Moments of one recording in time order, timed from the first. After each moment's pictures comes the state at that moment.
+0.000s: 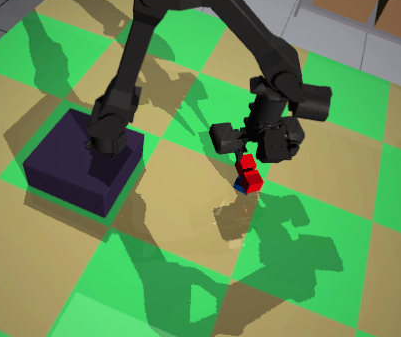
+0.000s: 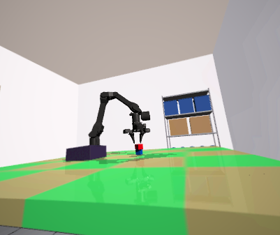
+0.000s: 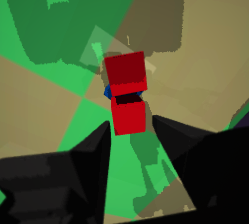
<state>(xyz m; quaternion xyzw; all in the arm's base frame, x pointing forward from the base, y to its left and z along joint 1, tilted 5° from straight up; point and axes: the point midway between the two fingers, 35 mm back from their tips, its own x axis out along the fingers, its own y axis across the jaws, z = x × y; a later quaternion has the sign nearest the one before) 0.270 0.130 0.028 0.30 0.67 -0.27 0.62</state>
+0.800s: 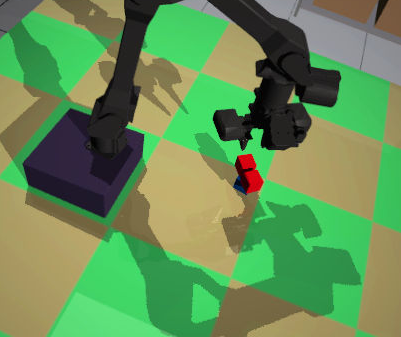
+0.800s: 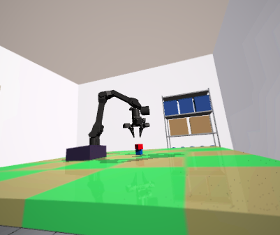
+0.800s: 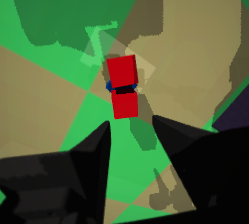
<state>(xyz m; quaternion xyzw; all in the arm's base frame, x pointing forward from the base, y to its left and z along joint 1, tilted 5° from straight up) 0.272 0.127 0.068 0.30 0.67 -0.27 0.62</state>
